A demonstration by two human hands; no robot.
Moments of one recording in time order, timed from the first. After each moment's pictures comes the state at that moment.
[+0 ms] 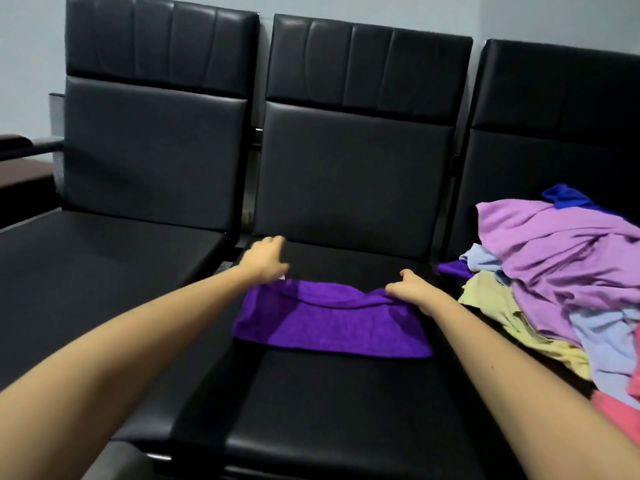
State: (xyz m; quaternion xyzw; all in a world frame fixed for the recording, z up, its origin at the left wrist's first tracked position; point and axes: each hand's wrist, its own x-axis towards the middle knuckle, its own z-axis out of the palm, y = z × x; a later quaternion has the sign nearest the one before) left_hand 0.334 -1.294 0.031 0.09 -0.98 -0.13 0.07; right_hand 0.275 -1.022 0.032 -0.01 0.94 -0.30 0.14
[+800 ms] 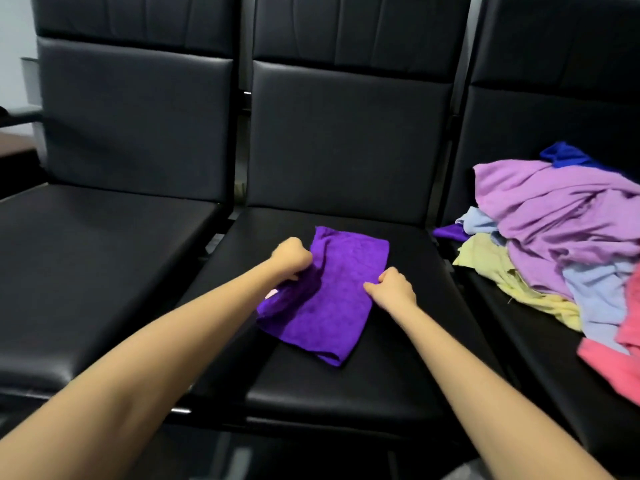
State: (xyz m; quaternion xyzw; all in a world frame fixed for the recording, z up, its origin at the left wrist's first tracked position) left_hand 0.354 -1.216 0.005 0.20 -0.92 -0.34 0.00; right_hand 0.326 -1.034 -0.034 0.01 0.96 -0.27 0.02
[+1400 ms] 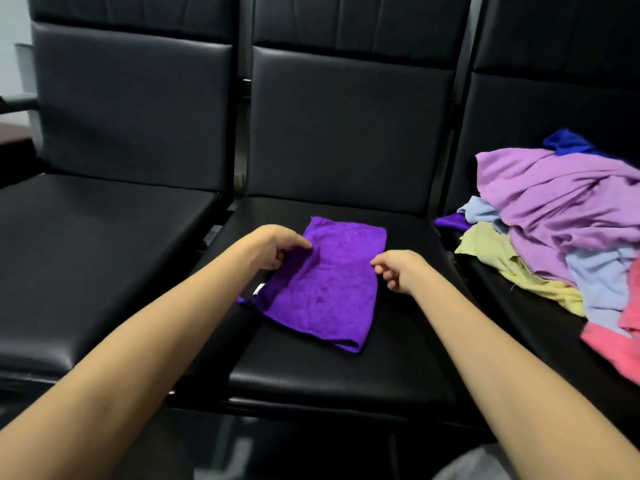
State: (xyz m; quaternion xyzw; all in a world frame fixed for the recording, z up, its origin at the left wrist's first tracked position) left_hand 0.361 -1.242 0.010 0.29 -0.76 -0.57 -0.14; right_hand 0.321 -1.036 0.000 0.11 0.81 -0.54 0.20
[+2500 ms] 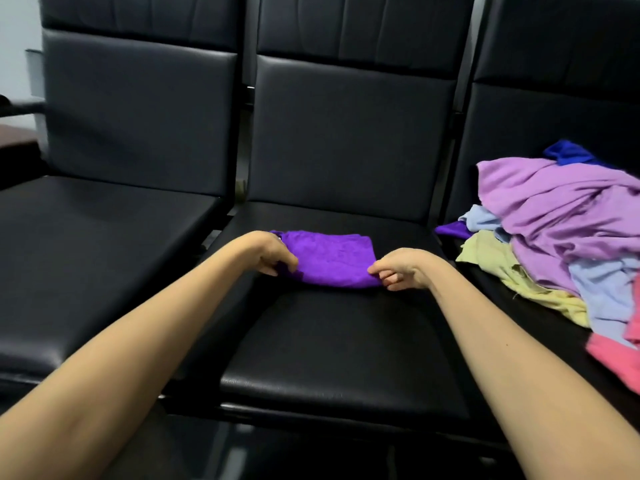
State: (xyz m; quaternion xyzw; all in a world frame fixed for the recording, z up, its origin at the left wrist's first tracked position) left_hand 0.373 -1.249 0.012 0.25 -0.82 -0.50 -0.09; right_hand 0.302 -1.023 0.011 0.05 0.86 -0.42 0.27
